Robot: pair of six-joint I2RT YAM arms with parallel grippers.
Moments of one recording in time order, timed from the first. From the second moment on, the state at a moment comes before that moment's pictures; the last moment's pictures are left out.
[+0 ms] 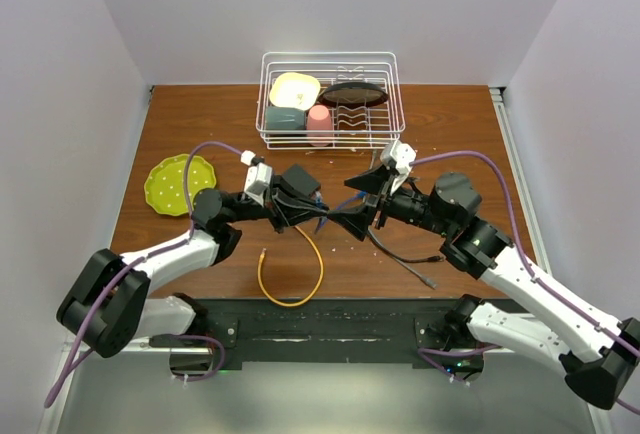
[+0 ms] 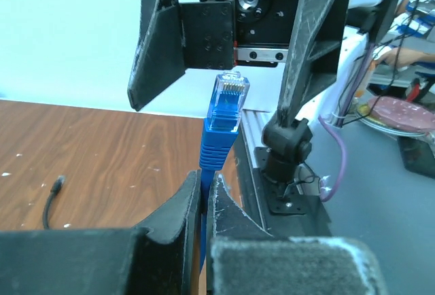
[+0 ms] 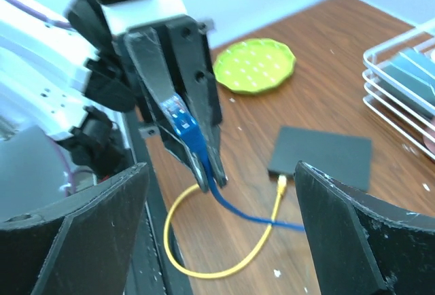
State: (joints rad) left arm -0.55 1.26 0.49 1.26 0.97 -0.55; right arm 0.75 0.87 0.82 0.03 -0.39 0.20
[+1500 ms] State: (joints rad) left arm -0.54 1.27 0.46 1.30 1.00 -0.90; right arm 0.75 1.03 0.76 0.36 -0.57 0.37
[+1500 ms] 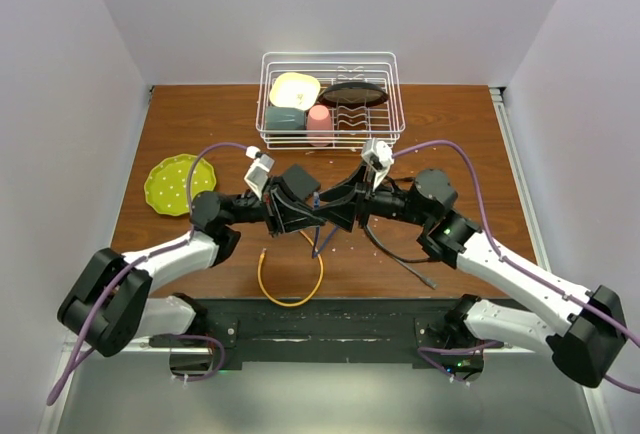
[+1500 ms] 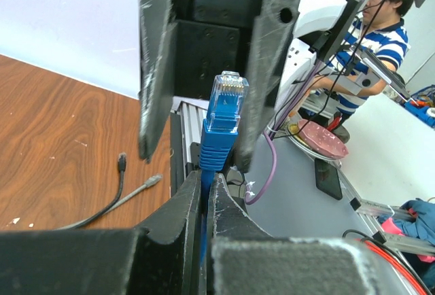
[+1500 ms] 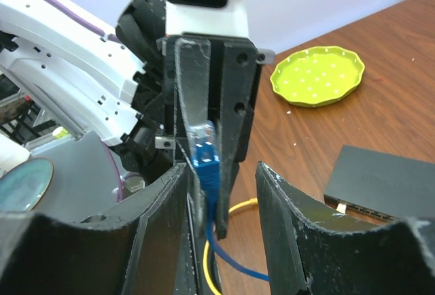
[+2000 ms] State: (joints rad) left arm -0.54 1.25 0.46 1.30 1.01 -0.90; right arm 0.75 1.06 0.76 0.40 -0.63 0.40
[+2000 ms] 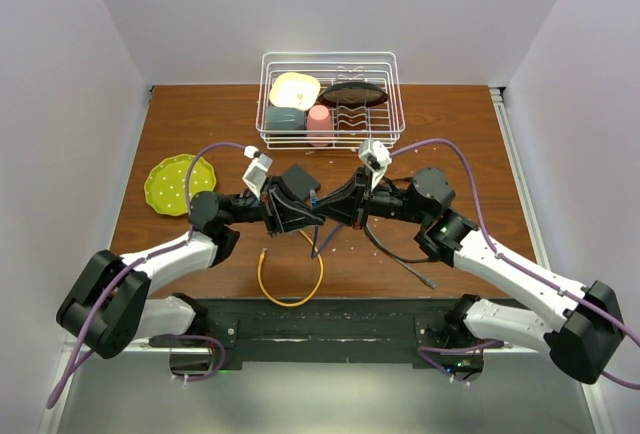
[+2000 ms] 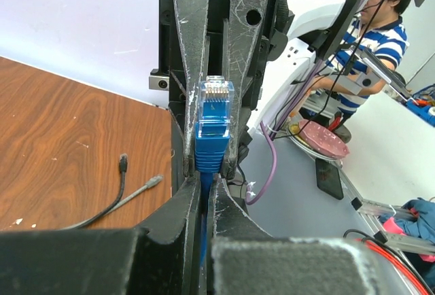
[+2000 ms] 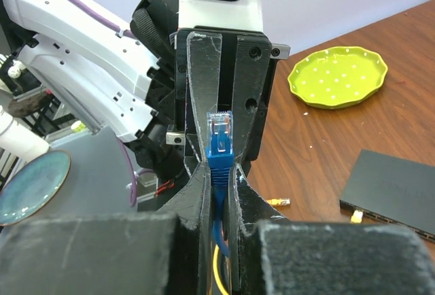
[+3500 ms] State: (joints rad) left arm -0.53 0.99 0.54 0.46 0.30 -0.20; right arm 0.75 0.93 1.16 -0.44 0.51 0.00
